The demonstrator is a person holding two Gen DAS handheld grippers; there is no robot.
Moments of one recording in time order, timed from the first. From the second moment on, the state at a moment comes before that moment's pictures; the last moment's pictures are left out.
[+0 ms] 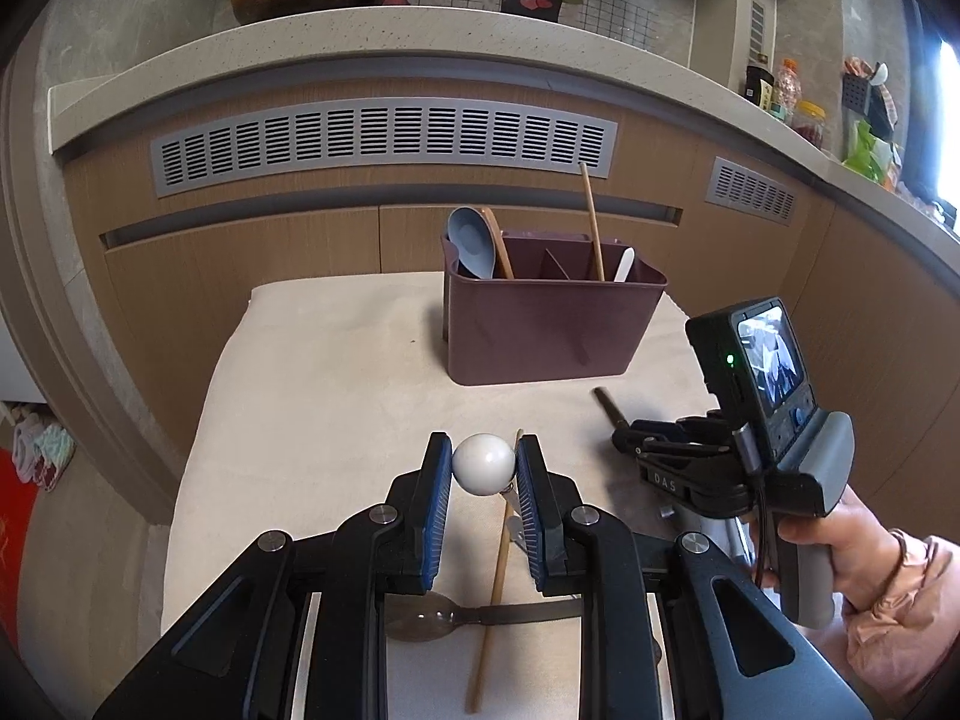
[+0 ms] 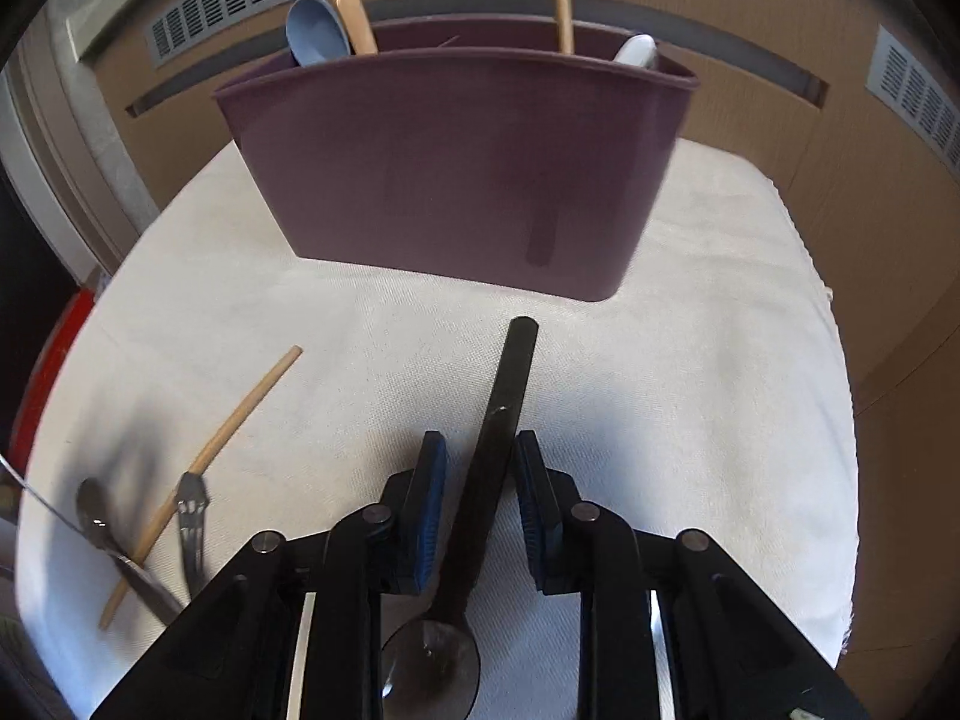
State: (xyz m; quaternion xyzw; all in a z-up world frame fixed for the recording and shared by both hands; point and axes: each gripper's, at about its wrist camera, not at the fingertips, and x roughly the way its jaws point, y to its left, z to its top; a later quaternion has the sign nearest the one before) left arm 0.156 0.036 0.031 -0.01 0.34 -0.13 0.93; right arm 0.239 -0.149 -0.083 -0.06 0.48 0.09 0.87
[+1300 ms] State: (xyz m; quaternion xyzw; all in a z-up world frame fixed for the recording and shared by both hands) left arm 0.337 -0.013 0.134 0.03 0.21 -0.16 0.96; right arm 0.327 -0.188 0.099 0.01 0.18 0.08 0.98
